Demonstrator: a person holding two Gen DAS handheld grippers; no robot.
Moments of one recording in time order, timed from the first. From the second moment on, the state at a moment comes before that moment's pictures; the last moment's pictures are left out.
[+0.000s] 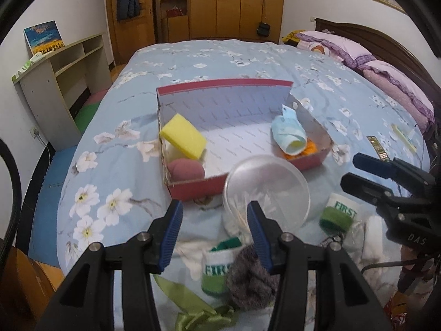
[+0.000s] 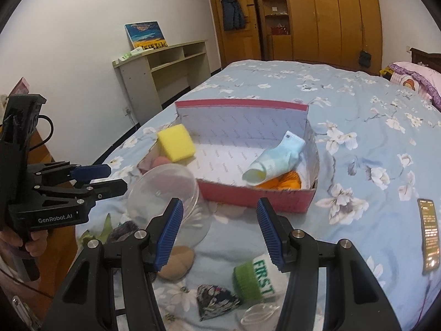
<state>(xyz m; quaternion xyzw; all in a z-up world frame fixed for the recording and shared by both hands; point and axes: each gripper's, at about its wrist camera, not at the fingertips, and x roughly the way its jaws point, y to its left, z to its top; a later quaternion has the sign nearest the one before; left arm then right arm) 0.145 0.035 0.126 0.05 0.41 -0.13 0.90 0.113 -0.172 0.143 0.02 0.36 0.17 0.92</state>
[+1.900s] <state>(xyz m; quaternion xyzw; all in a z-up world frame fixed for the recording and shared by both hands) 0.070 0.078 0.053 -0.05 0.48 -0.11 0.87 0.051 -0.173 0.098 0.02 0.42 0.17 0.89</state>
